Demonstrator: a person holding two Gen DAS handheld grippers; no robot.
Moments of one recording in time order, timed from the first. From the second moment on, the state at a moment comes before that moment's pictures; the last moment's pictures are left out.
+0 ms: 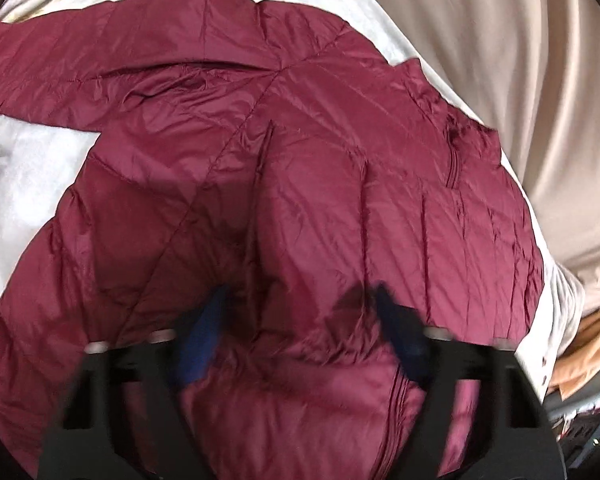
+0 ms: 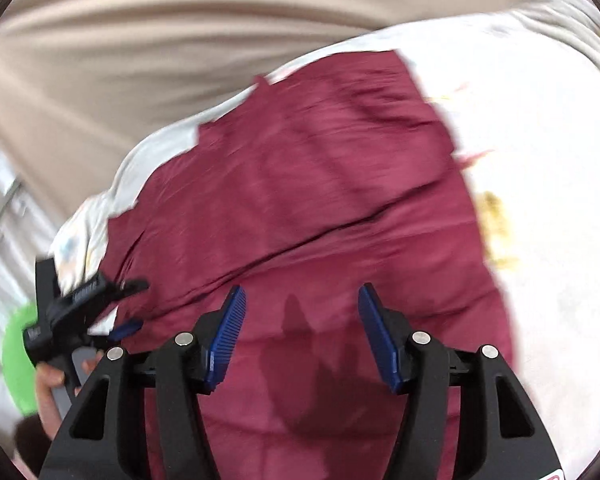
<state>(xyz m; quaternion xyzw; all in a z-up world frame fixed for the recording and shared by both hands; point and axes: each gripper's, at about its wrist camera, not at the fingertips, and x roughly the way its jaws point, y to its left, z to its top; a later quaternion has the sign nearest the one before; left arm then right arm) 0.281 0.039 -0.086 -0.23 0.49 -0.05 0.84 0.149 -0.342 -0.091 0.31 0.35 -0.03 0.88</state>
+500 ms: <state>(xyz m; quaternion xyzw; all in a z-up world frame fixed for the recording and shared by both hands) 0.344 0.042 0.014 -0.16 0.35 -0.09 0.92 0.250 -0.401 -0.115 0.44 0.32 -0.03 0.84</state>
